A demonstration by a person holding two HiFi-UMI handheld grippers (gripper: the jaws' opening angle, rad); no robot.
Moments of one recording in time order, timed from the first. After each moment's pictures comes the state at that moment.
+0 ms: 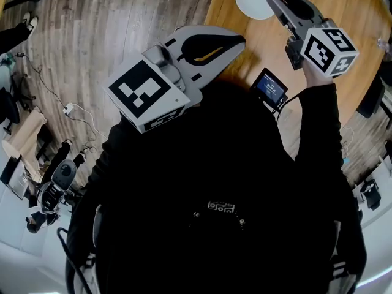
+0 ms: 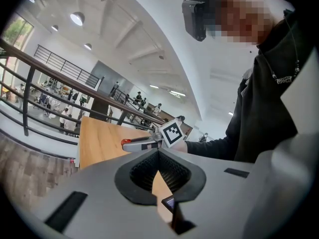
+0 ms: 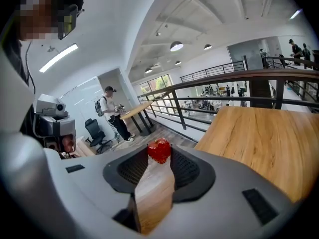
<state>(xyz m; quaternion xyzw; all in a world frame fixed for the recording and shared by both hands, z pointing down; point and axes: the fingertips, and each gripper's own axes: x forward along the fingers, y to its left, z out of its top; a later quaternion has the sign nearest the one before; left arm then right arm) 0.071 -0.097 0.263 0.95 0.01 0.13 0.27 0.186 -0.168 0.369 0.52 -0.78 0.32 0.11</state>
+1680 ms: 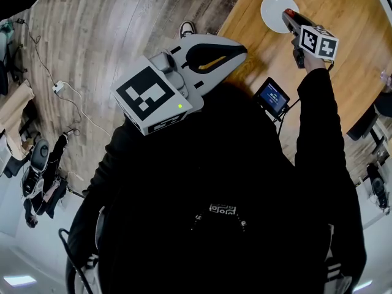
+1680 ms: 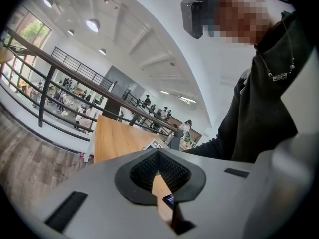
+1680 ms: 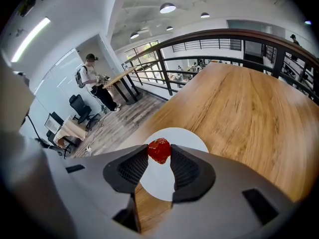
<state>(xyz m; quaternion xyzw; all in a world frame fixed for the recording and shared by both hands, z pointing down) 0.026 -0.098 0.275 0.95 -0.06 0.11 0.30 0.235 -0.151 0.554 0.51 -0.70 0.42 0.27</state>
